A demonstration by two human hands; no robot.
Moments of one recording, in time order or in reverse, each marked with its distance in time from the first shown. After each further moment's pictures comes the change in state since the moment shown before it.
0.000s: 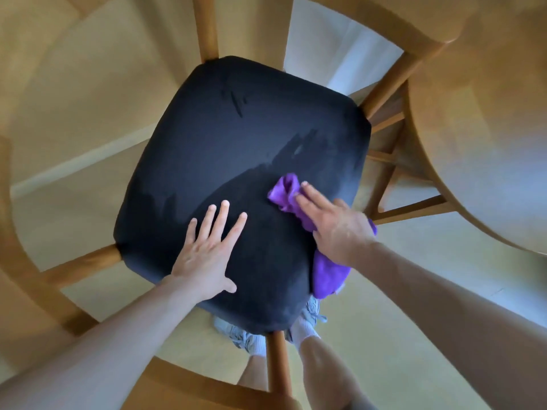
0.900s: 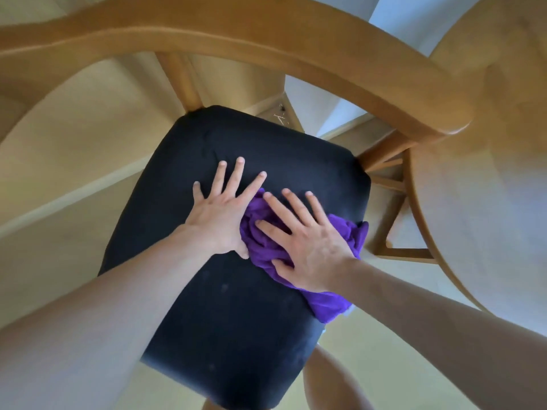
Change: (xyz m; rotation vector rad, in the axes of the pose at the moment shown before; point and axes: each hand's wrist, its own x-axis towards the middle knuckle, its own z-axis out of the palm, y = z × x) left_hand 0.155 0.014 -0.146 -0.007 -0.006 -0.041; right_hand 0.091 0.024 -0.048 -0.046 0.133 -0.387
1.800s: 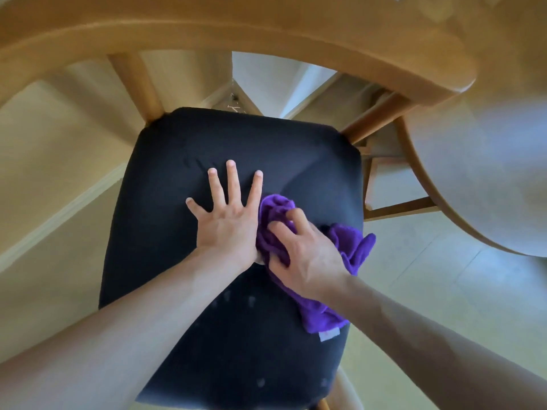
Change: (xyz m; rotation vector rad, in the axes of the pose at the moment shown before) left_hand 0.010 -0.009 0.011 0.089 0.005 0.155; right_hand 0.021 -0.076 0.016 0.375 0.244 0.537
